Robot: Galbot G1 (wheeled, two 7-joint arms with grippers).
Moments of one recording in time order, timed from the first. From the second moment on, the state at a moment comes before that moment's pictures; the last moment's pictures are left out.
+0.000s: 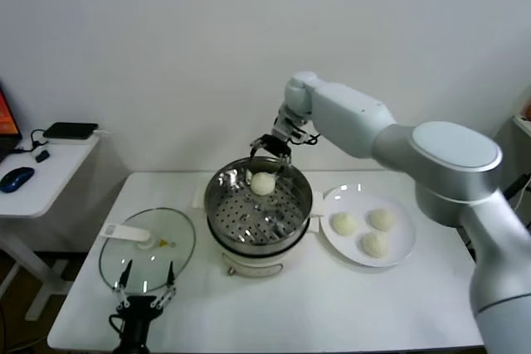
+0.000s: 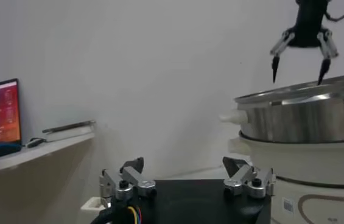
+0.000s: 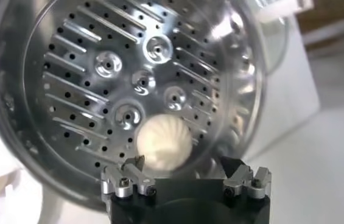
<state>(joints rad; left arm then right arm) 1.69 -1.61 -0.71 -1.89 0.14 -0.35 0.04 0.55 1.42 -1.32 0.64 0.23 0.55 -1.06</state>
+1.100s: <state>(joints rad) 1.69 -1.61 -0.72 -1.87 0.15 -0.35 0.05 0.54 0.93 -1.54 1.08 0.51 -0.22 -1.02</state>
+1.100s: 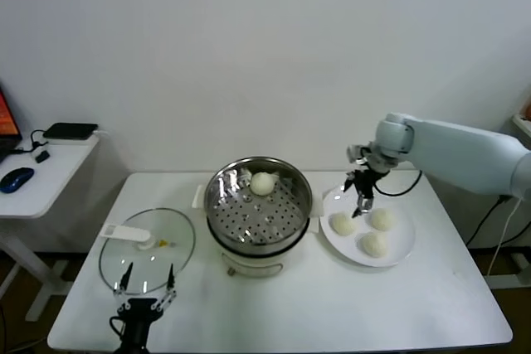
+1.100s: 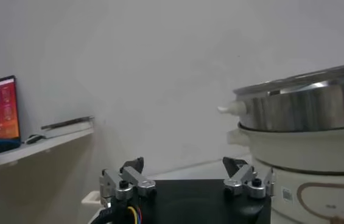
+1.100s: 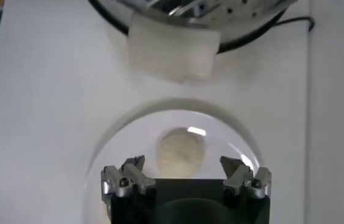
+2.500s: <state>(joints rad) 1.69 -1.61 -0.72 -1.86 0.18 -0.36 0.05 0.26 1.06 -1.32 0.80 0.32 -0.21 -1.01</state>
